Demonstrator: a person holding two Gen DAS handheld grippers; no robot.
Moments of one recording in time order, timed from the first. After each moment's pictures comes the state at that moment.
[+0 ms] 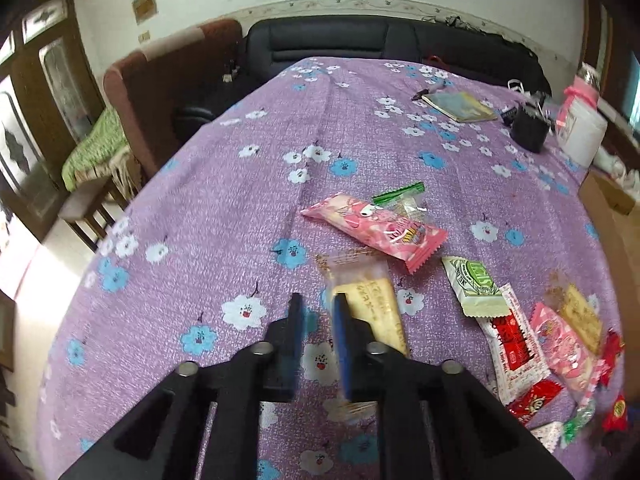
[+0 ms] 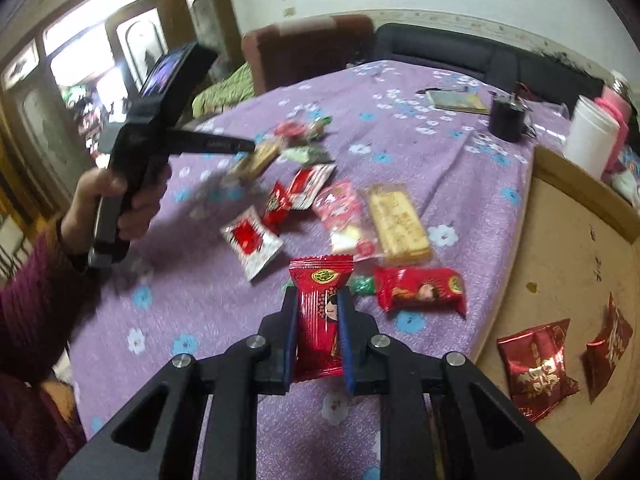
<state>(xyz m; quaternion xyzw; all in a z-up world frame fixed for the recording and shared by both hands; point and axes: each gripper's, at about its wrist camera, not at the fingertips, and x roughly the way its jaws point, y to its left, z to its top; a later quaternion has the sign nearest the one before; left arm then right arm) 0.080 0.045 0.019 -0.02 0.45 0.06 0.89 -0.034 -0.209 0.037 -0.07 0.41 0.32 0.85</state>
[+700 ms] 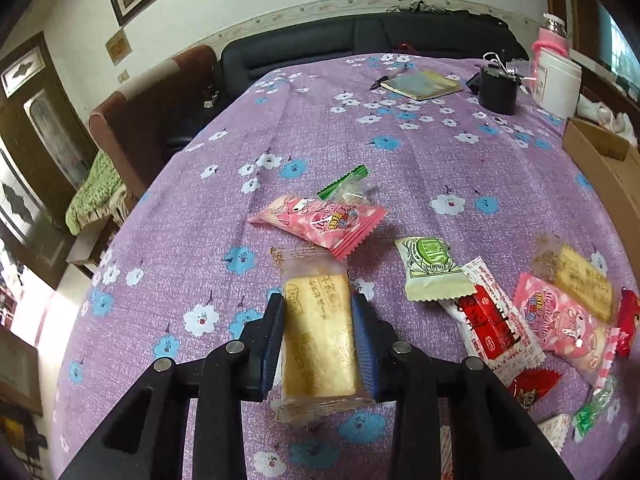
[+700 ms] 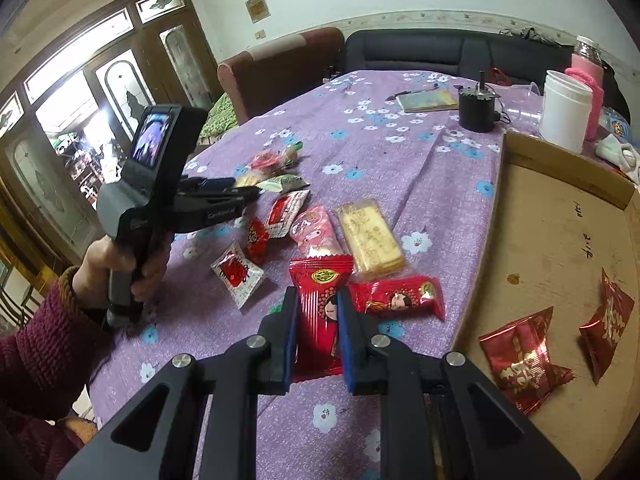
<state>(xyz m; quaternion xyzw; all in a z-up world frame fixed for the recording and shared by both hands) 0.073 -0.003 0.009 0.08 0.43 0.05 0.90 -0.024 -0.229 0.047 0.00 0.41 0.30 0.86</state>
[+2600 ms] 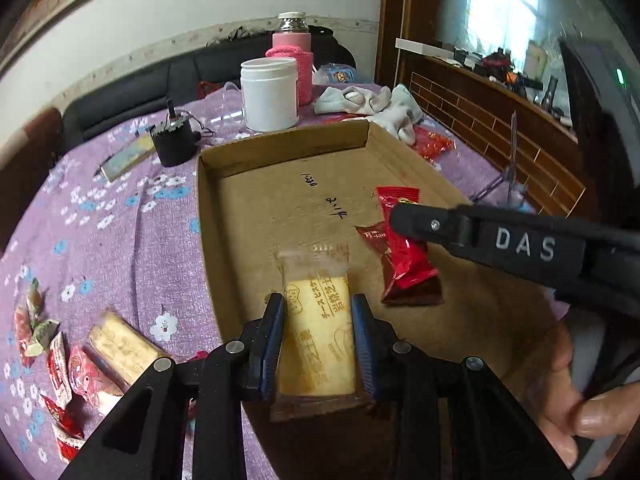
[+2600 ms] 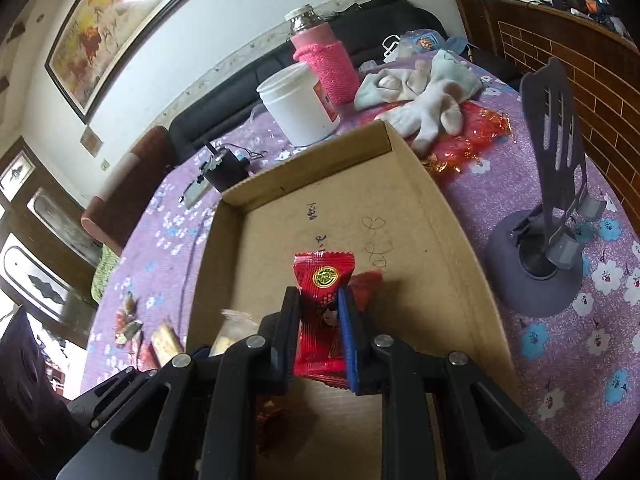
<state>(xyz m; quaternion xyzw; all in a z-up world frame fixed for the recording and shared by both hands) 0.020 -0.282 0.046 0.10 0.39 -0.22 0.89 0.017 -0.416 0.044 0.22 0.39 0.03 0.89</state>
